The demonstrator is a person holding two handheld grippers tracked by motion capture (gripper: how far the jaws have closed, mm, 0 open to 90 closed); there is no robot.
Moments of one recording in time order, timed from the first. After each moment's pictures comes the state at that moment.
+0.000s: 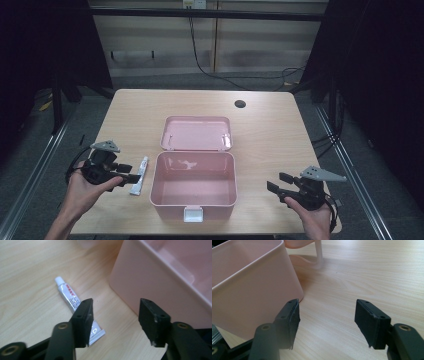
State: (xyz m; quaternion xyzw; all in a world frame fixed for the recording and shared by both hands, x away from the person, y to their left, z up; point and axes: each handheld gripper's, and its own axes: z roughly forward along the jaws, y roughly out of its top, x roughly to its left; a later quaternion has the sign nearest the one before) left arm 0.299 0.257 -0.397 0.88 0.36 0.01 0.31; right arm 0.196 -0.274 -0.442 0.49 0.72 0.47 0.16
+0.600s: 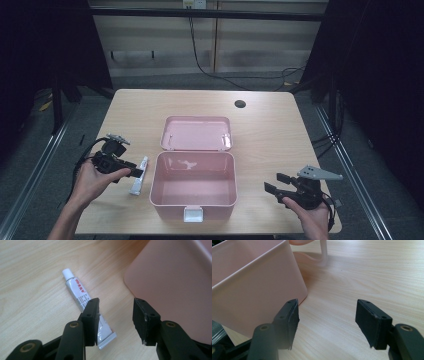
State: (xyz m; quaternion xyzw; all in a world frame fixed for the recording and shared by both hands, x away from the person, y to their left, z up) left arm 0.335 0.248 -0.412 0.88 0.40 -0.04 0.26; right arm 0.200 -0.271 -0.443 0.48 0.73 0.47 0.14
